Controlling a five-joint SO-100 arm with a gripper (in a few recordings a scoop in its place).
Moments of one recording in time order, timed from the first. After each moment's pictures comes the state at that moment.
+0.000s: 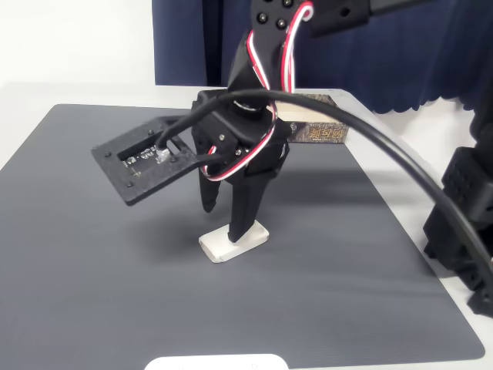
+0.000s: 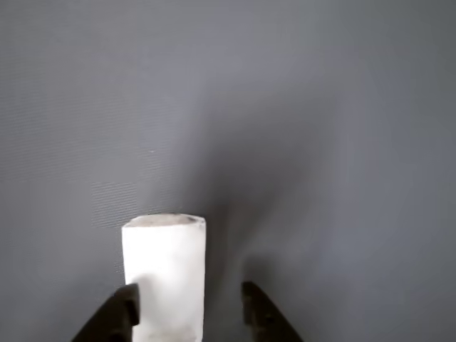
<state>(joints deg) 21.4 94.6 108.6 60.9 -48.5</state>
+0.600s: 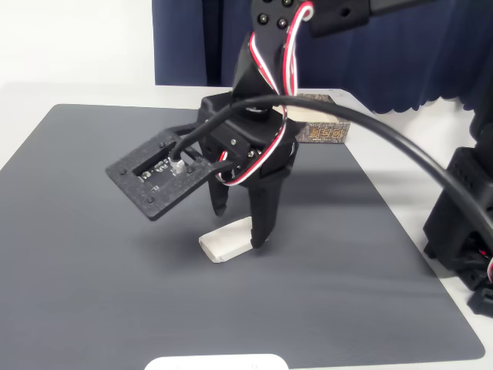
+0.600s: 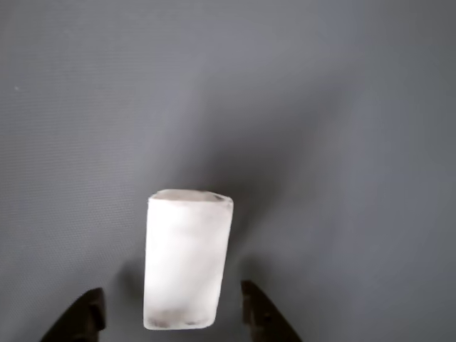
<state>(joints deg) 21.8 94.6 108.6 64.4 -52.3</state>
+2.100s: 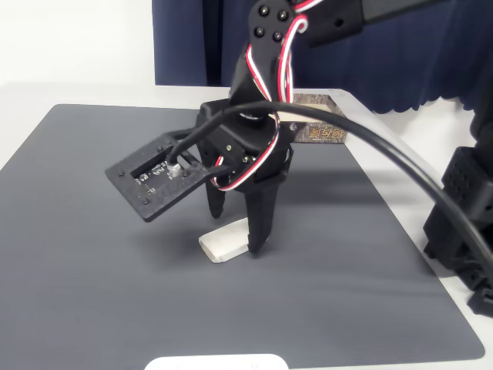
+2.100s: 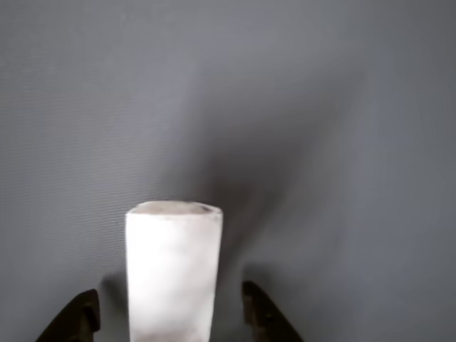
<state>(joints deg) 22.5 92.4 109.8 60.6 -51.2</state>
